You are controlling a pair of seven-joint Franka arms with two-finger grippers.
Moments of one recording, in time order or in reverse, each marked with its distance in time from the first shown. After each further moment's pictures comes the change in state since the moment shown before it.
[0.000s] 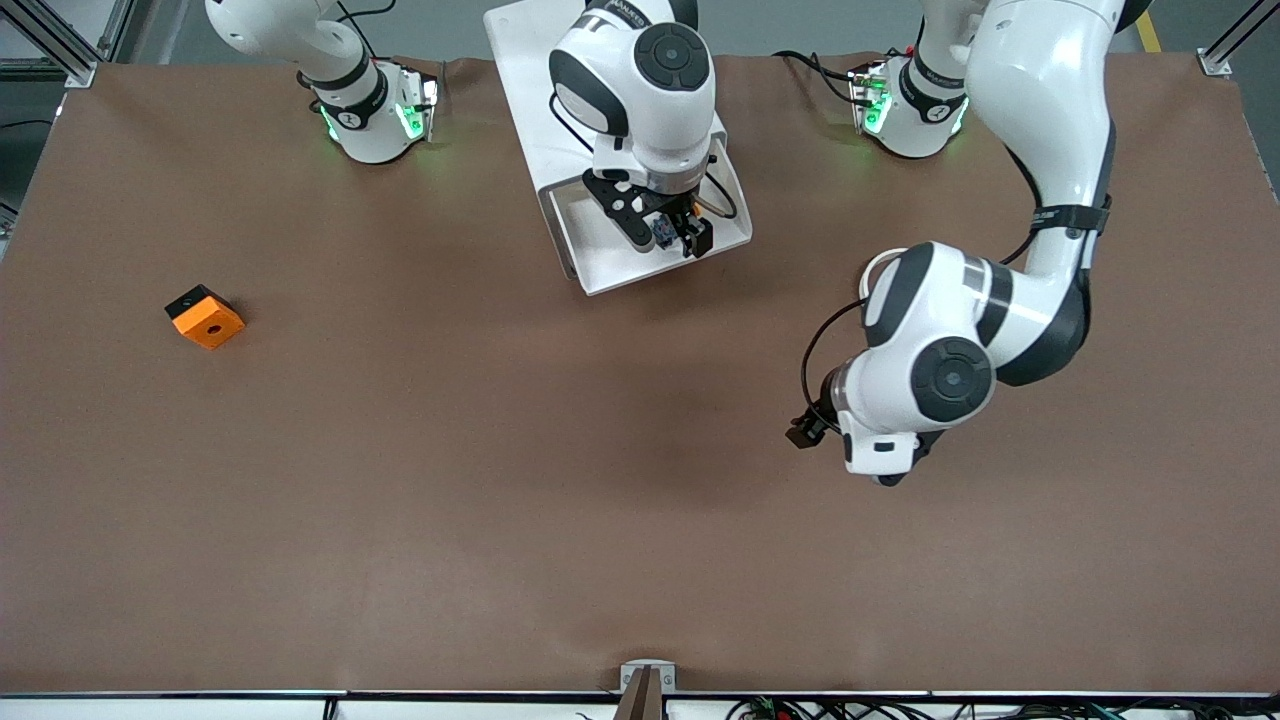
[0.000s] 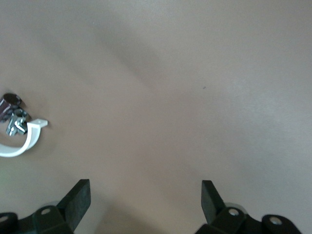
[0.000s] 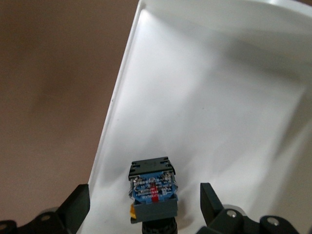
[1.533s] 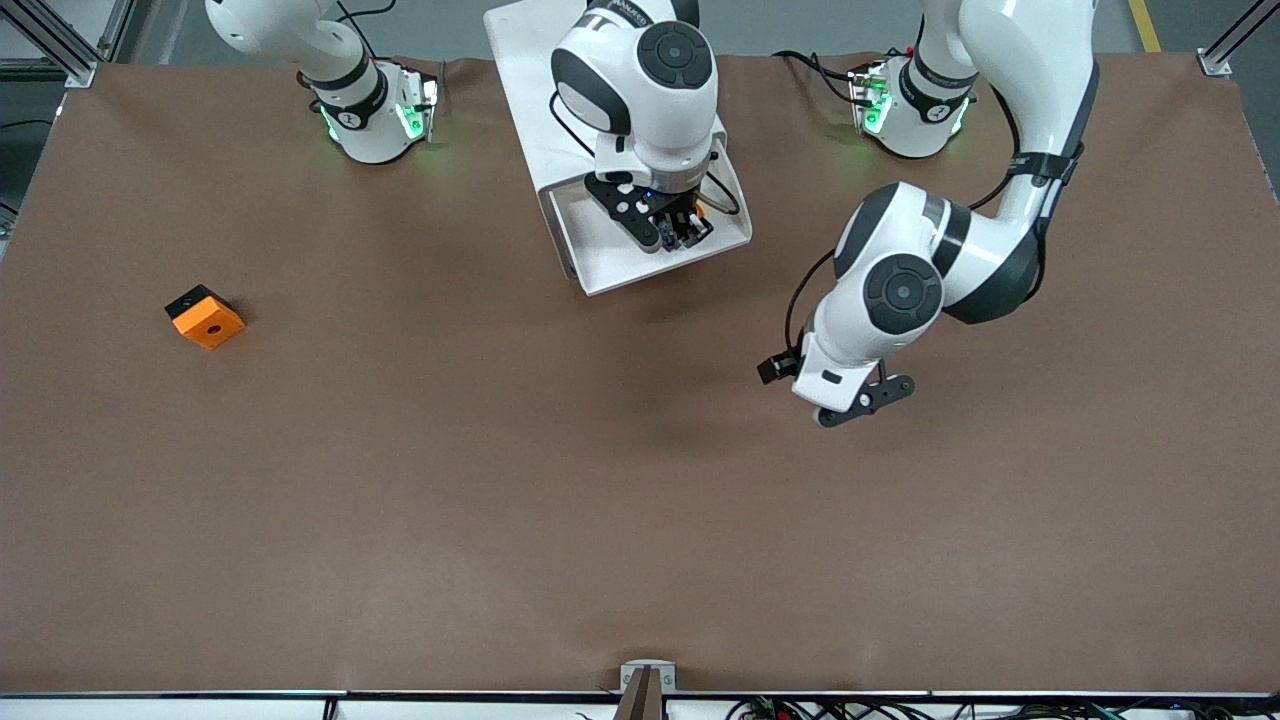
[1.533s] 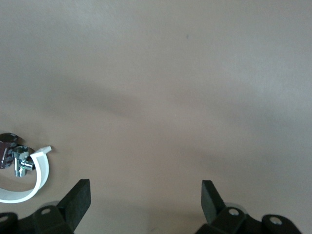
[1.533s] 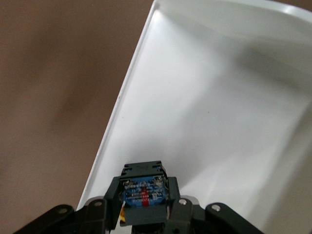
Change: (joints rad) left arm 0.002 -0.205 -0.080 -0.365 0.028 0.205 0.326; right arm 0.005 0.002 -0.003 0.002 -0.010 0.000 -0.067
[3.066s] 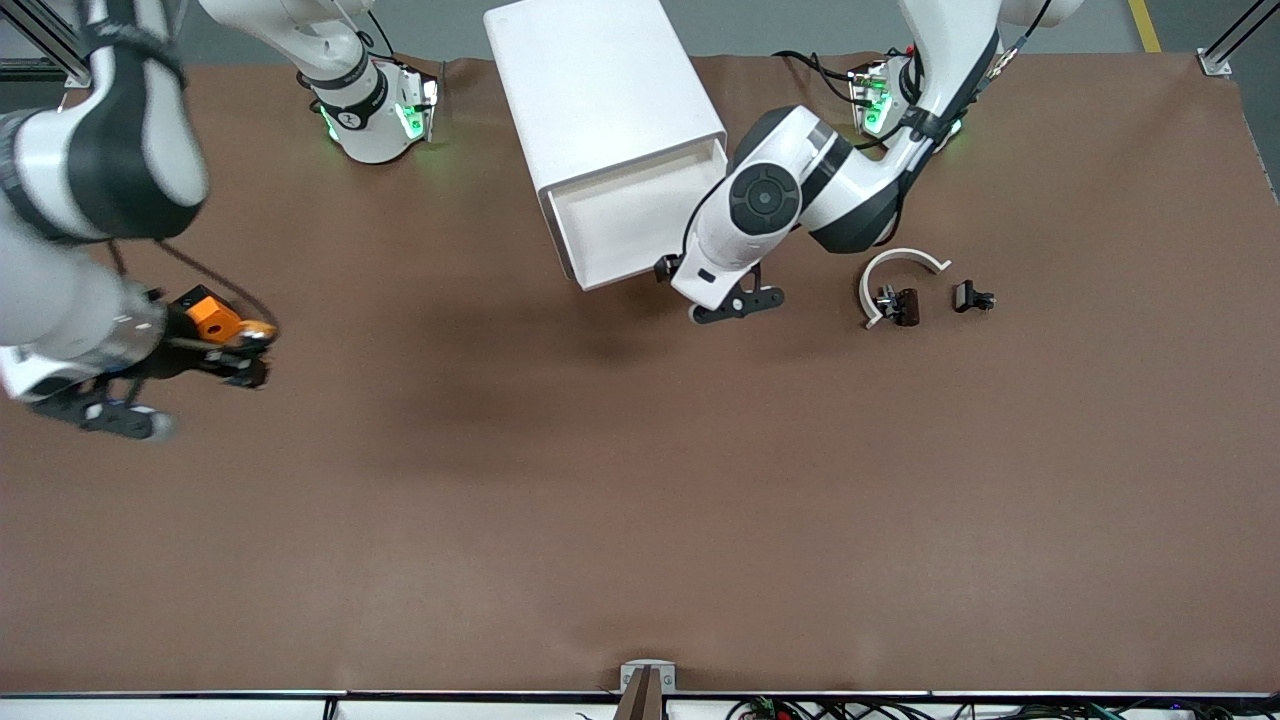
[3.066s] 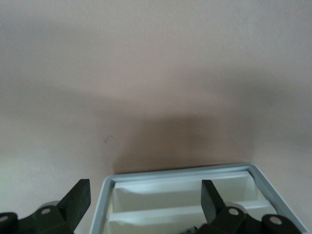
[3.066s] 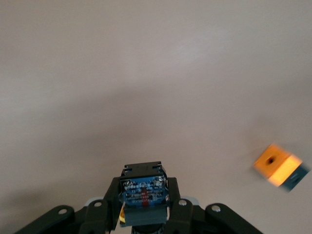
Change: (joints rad) left arm -0.010 -0.068 -0.286 -0.182 -0.103 0.094 -0.124; right arm -0.920 -0.154 -0.047 -0.007 -0.043 -0.220 -1.568
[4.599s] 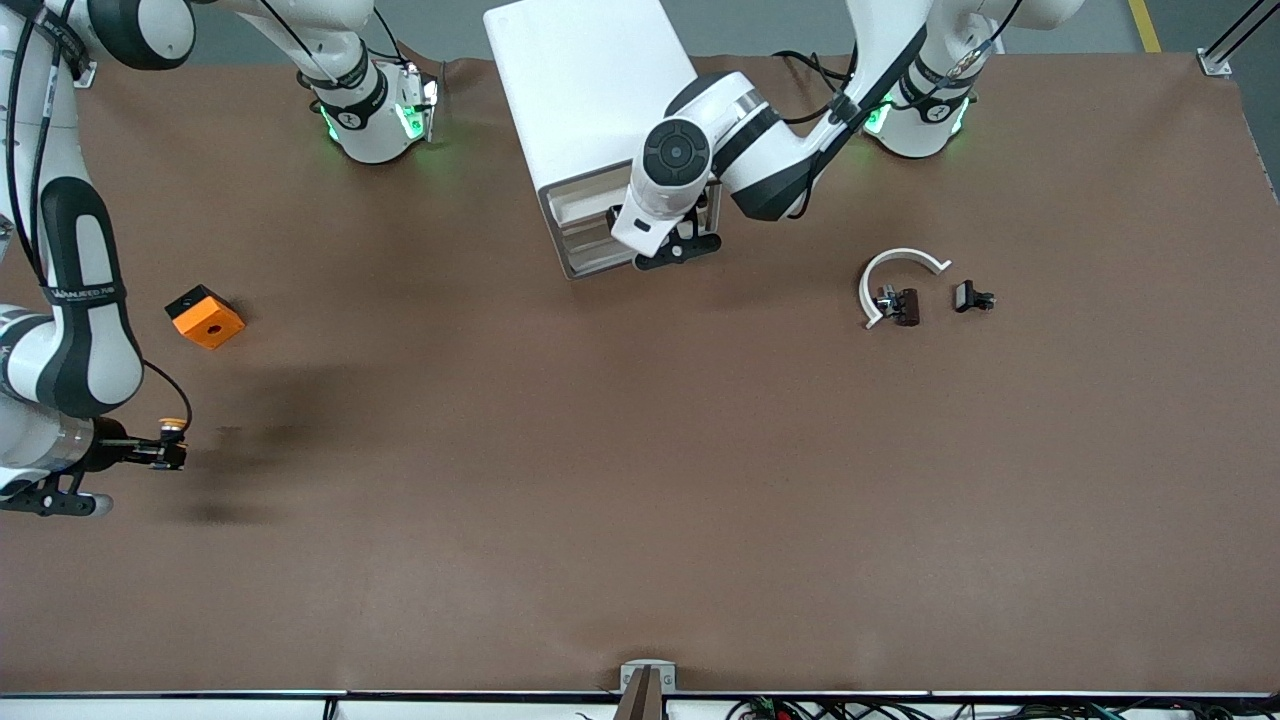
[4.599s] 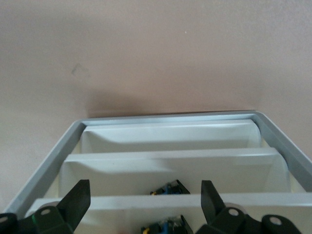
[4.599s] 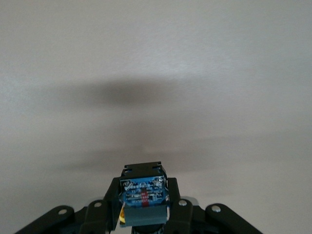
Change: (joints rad) left arm -0.071 0.056 -0.117 0.000 0.000 0.006 -0.199; right arm -0.312 0.398 0.030 -0.018 -0.026 0.456 -0.418
